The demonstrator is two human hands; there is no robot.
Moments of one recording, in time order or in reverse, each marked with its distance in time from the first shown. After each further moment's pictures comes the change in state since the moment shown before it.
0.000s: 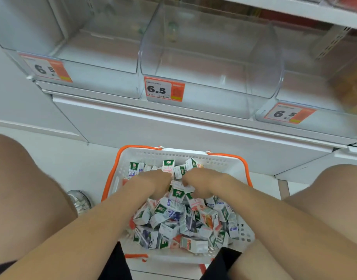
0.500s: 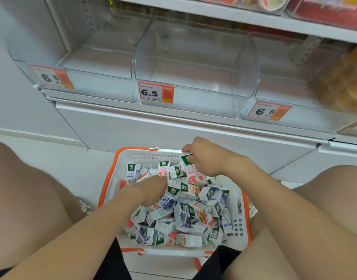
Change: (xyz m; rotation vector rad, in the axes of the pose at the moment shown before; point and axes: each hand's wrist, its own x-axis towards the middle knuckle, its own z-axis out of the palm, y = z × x) left_hand -0.011 0.006 0.033 -0.153 0.148 0.060; right_hand -0.076 0.012 -0.055 0.195 0.379 0.034
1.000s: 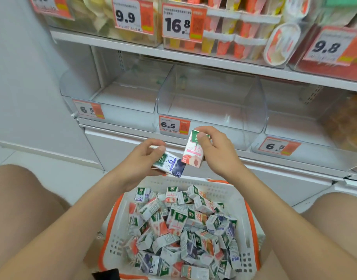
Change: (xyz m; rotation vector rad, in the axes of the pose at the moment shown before) left_hand -0.096 -0.002 -0.130 -1.307 0.618 0.116; right_hand -0.001 -0.042 -0.063 0.765 0.670 0.032
